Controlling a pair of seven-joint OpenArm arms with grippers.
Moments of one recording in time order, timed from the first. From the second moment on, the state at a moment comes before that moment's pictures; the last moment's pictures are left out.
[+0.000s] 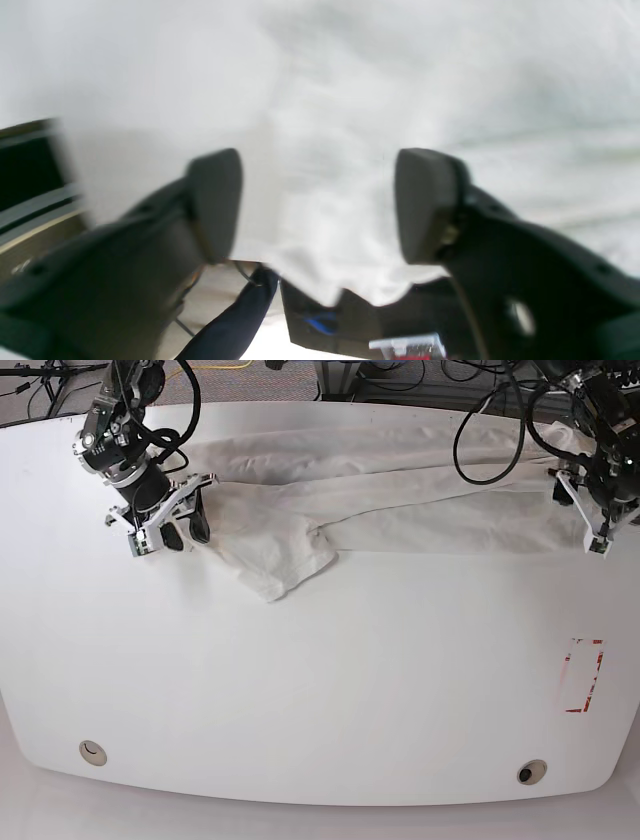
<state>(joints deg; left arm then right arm) 11.9 -13.8 -37.7 110.2 -12.7 -41.8 80.6 -19.8 4.2 26.2 108.7 23.3 39.6 -46.2</state>
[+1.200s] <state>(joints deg) 3.2 -17.6 -28.1 85.6 -14.7 -41.8 65.6 -11.3 12.4 26.2 80.5 21.6 41.4 -31.6</state>
